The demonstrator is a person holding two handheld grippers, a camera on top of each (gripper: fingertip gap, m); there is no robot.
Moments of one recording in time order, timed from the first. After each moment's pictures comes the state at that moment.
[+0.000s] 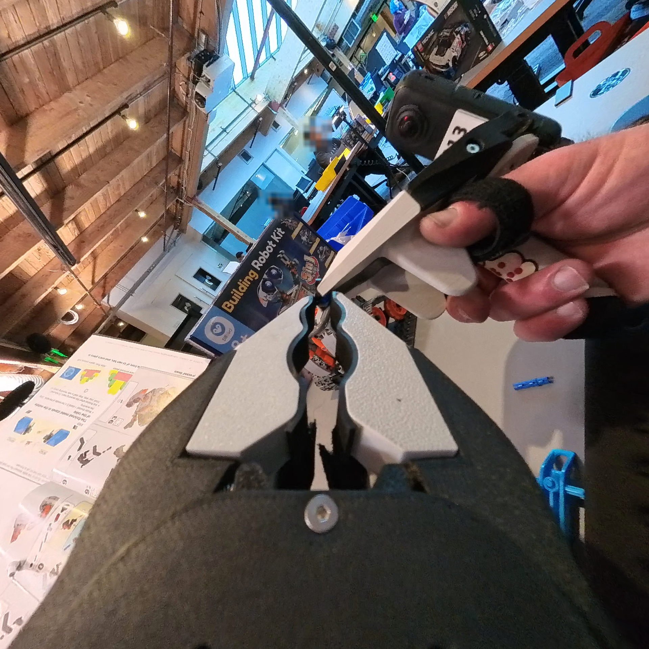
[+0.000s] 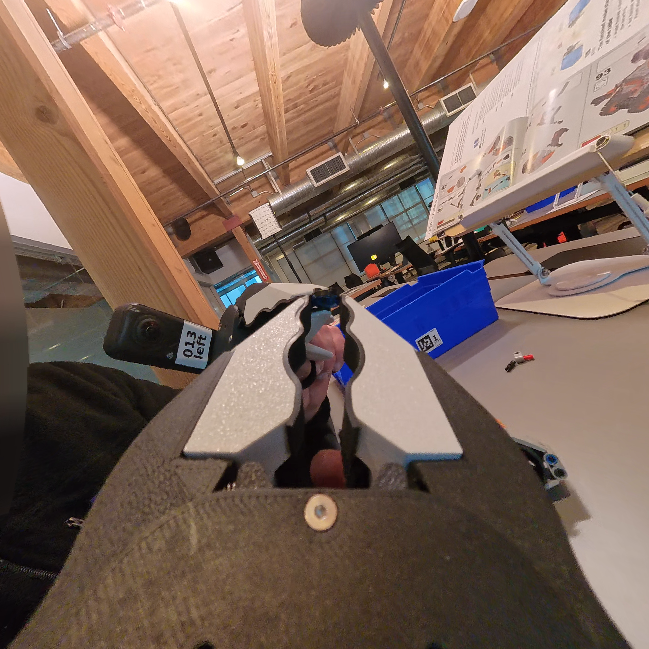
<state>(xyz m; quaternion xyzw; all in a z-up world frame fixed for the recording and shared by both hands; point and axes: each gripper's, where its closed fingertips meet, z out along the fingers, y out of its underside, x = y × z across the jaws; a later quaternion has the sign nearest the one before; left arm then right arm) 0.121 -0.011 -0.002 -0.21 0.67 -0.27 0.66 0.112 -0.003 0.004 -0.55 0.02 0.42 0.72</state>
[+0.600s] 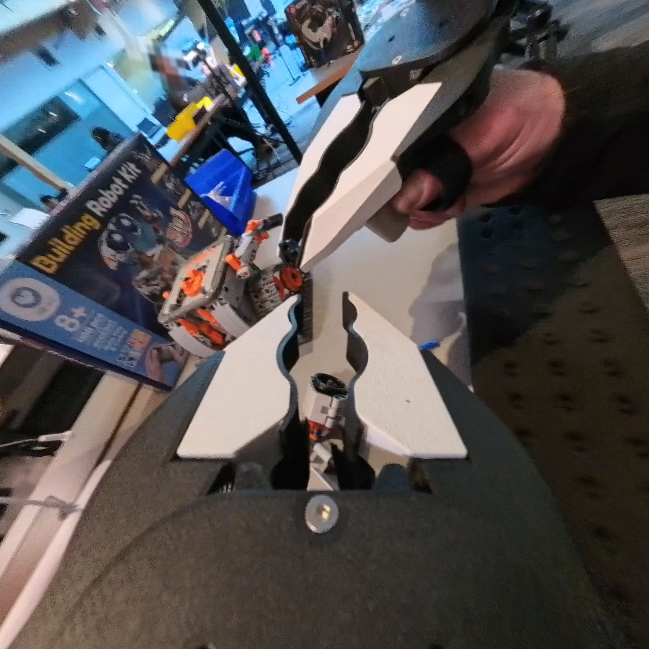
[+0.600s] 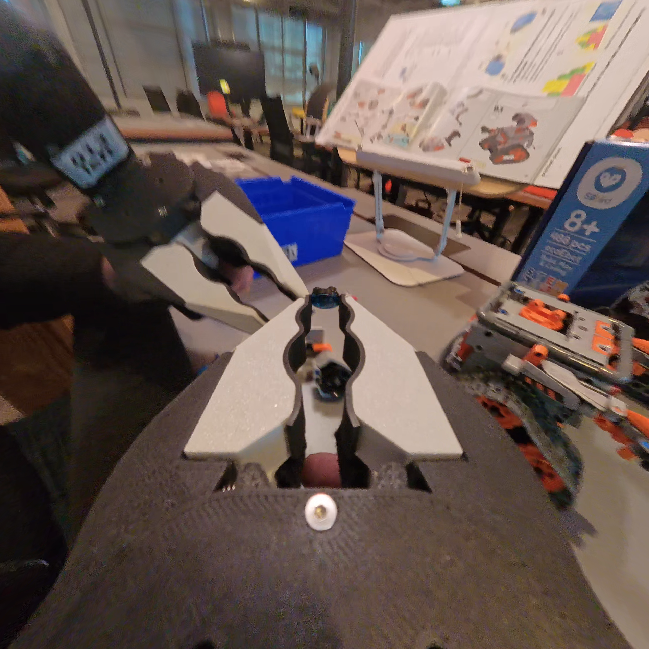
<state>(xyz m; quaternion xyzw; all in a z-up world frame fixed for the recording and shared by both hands) 0.129 -0.014 -0.053 -0.27 0.77 -0.37 0.45 0.140 -0.005 -0.030 -0.74 -0.11 0.05 0.66</state>
